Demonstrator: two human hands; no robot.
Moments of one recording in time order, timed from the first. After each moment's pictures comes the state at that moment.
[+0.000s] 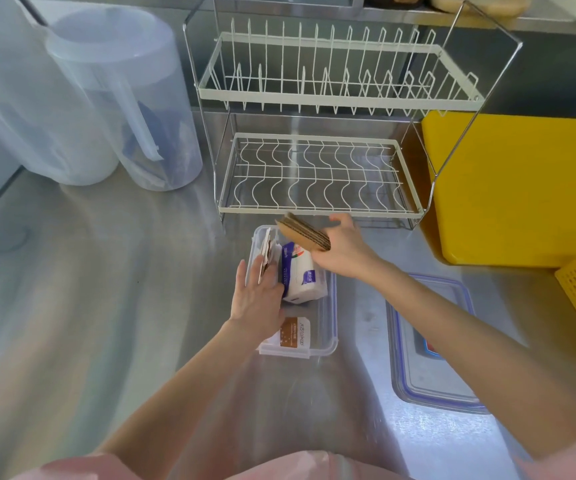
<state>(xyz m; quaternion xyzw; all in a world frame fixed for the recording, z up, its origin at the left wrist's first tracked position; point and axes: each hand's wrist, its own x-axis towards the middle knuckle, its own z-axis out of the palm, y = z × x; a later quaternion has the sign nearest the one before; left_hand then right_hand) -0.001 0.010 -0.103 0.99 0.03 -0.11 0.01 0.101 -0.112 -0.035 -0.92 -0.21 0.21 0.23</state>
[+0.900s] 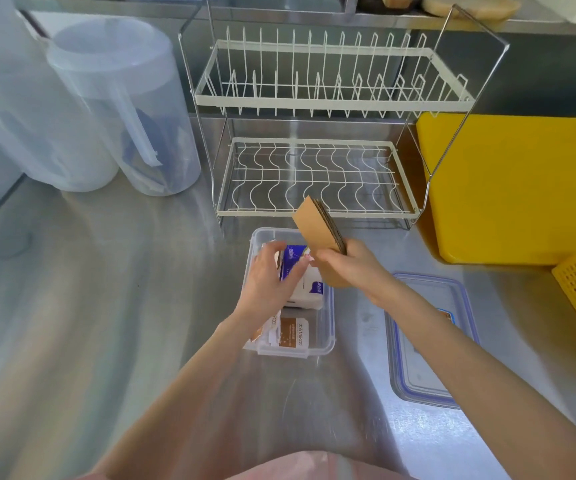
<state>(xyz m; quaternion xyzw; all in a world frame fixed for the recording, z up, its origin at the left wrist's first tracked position) 0.009 -0.003 -0.066 0.85 0.17 0.04 0.50 0.077 -0.134 -0.033 -0.82 -0.10 0.26 0.51</state>
